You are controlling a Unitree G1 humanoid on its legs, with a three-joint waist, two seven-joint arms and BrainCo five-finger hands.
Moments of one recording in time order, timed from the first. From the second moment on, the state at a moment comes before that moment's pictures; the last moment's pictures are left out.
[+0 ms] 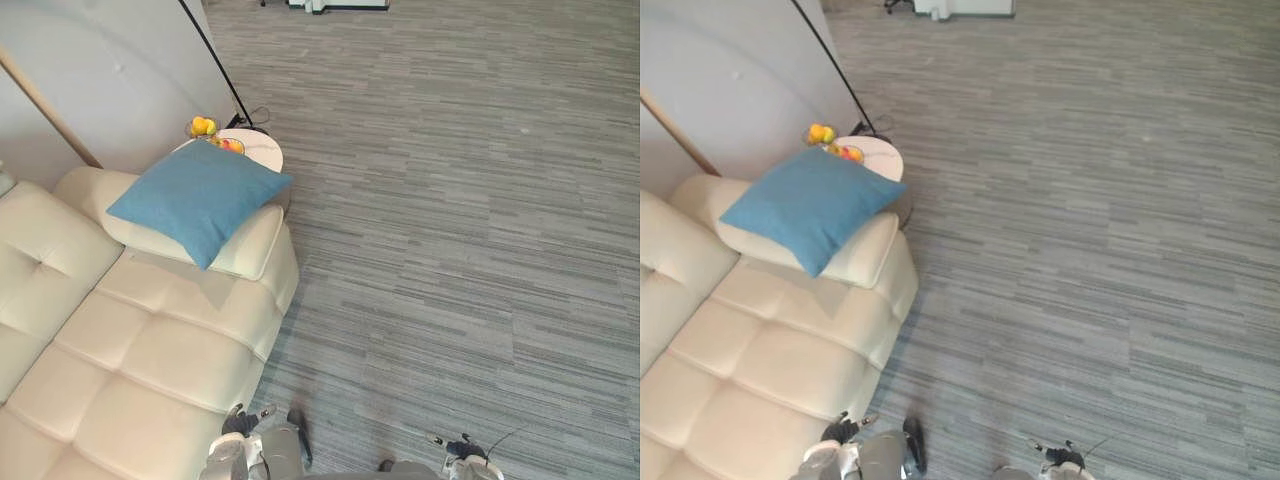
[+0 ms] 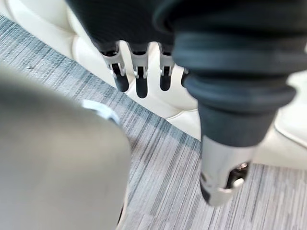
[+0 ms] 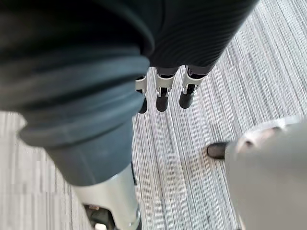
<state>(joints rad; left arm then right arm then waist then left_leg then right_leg) 0.03 0.04 0.14 0.94 -0.04 0.04 0.13 0.03 -0.01 -0.38 1.02 0.09 0.06 -0.12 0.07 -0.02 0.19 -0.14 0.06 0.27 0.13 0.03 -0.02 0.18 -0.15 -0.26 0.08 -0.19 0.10</state>
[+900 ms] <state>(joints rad) 0.05 0.01 0.18 0.95 -0.04 0.05 0.13 0.06 -0.08 -0.39 1.03 0.08 0.05 -0.10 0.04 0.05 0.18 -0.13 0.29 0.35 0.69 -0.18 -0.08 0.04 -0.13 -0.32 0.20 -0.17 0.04</state>
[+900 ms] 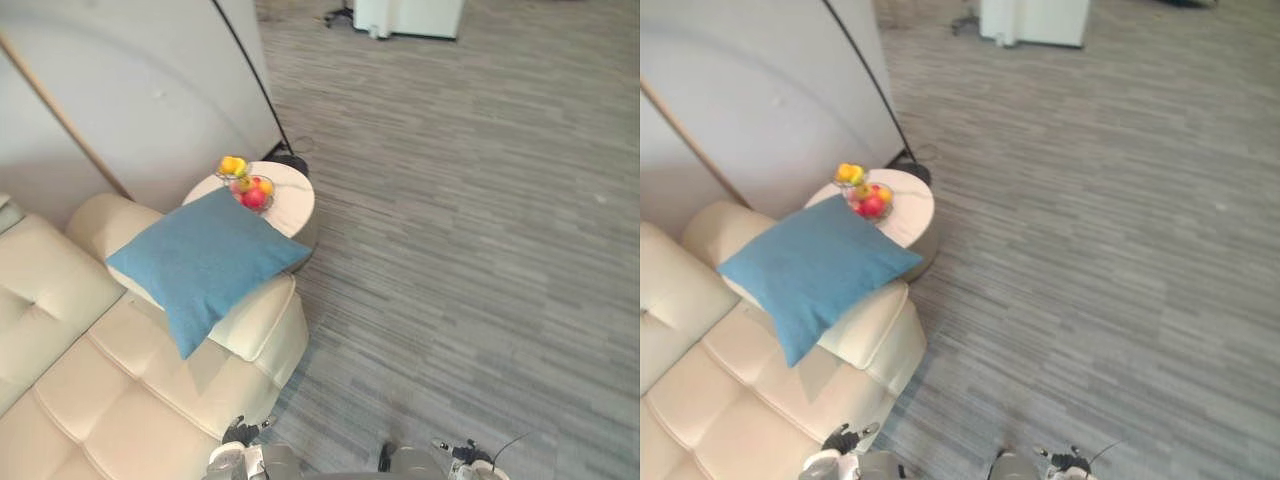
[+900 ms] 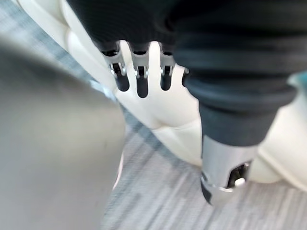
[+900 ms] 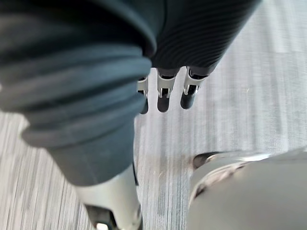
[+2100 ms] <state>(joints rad) 0.05 0.03 0.14 1.01 -0.03 0.05 0.13 0.05 -0.07 -0.37 1.04 0.08 0.05 -0.08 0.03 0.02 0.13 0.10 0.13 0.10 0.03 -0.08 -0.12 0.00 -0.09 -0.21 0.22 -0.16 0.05</state>
